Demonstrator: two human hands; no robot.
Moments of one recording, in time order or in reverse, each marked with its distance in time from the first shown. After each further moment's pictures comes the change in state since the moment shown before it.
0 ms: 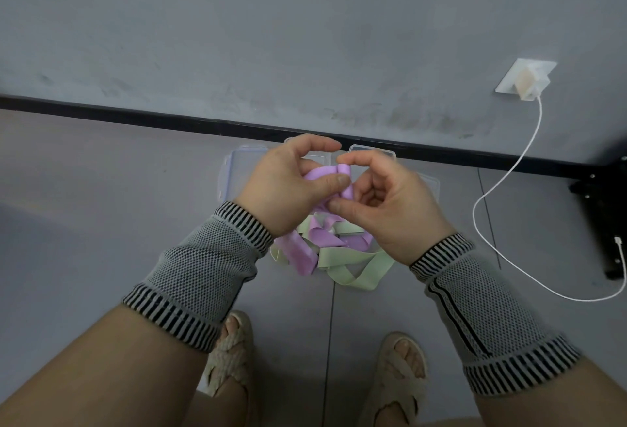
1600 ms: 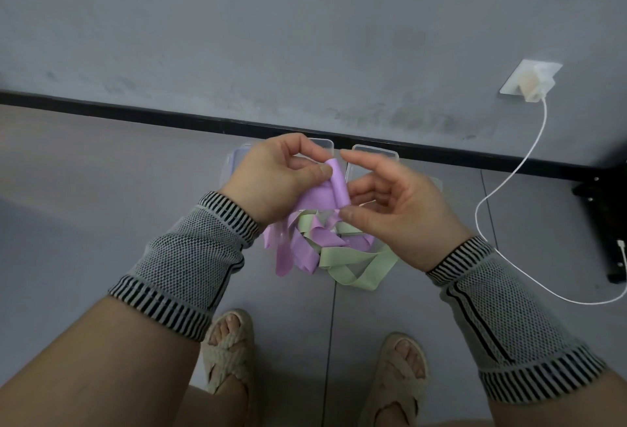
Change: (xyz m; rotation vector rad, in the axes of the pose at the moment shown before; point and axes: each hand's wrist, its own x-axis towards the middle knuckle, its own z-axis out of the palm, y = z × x) left_hand 0.000 -0.001 -0.015 -0.119 0.012 -0.101; right_hand -0.006 -0.008 -0.004 0.136 -0.113 0.025
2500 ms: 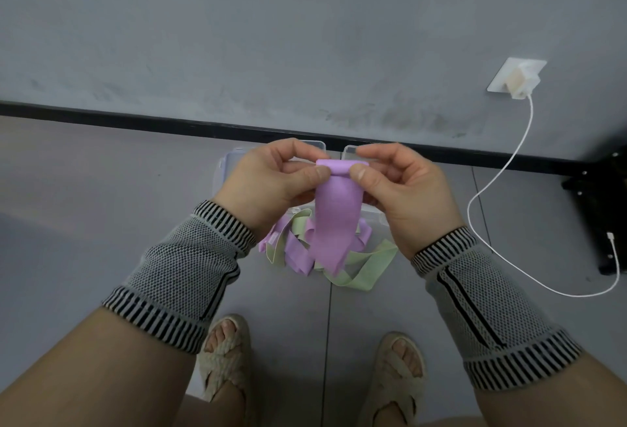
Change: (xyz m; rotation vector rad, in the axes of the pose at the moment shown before) left_hand 0.004 -0.004 0.009 -0.220 -0.059 -0.024; right_hand 0.007 0.003 -0.005 0.176 0.355 0.062
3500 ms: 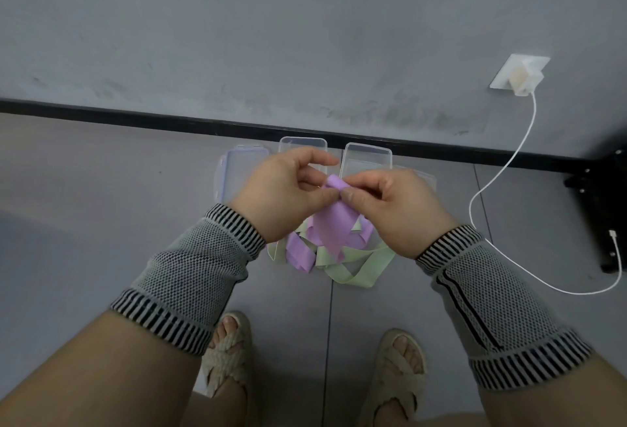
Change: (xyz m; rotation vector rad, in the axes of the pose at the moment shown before) left_hand -0.001 -0.006 0.005 0.458 -0.033 0.125; right_hand -0.001 -0.002 -0.001 -0.583 -0.268 -0.050
